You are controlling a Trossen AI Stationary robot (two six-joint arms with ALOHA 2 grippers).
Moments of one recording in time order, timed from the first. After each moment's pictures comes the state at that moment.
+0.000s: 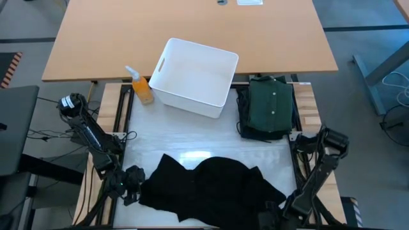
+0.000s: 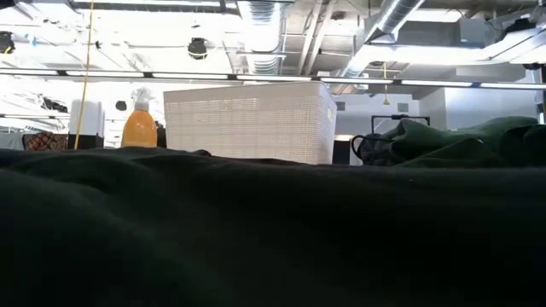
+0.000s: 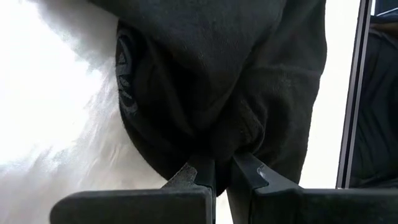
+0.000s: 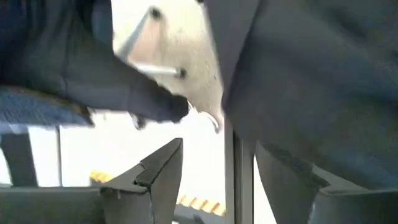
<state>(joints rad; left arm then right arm) -1.06 1.17 0.37 -0.12 -0.25 -1.35 1.08 1.81 1.12 -0.32 0.10 1.13</state>
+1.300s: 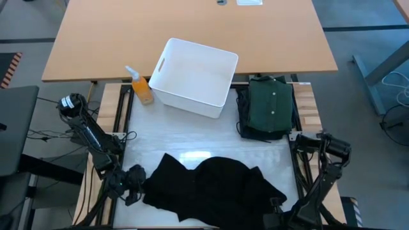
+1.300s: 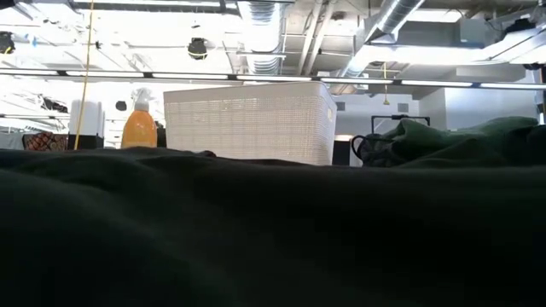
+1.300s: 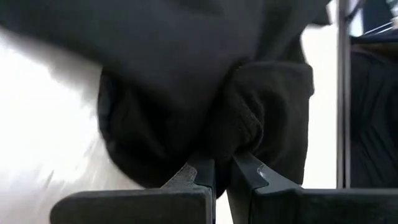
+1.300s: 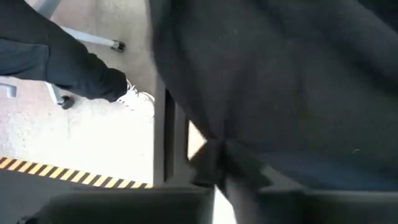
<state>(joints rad) -1.06 1.16 0.37 -0.07 -0.36 -1.26 1.17 1.94 1.18 -0.57 0.14 1.13</state>
